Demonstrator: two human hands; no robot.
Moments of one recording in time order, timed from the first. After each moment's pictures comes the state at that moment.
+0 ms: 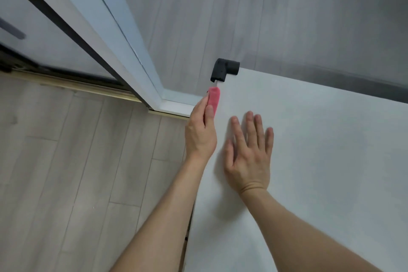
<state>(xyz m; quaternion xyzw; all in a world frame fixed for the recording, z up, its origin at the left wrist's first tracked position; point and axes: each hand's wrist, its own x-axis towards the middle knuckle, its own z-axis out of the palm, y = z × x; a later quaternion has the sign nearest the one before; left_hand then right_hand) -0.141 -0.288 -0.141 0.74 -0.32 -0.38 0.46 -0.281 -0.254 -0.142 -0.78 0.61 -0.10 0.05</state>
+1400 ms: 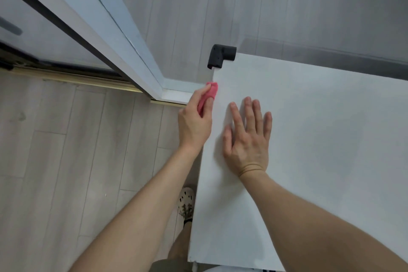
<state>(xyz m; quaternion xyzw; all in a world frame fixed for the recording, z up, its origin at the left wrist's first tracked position) -0.125 -0.282 -0.126 0.71 -0.41 -0.35 0.46 -0.276 -0.258 -0.137 -0.78 0.62 -0.07 0.06</state>
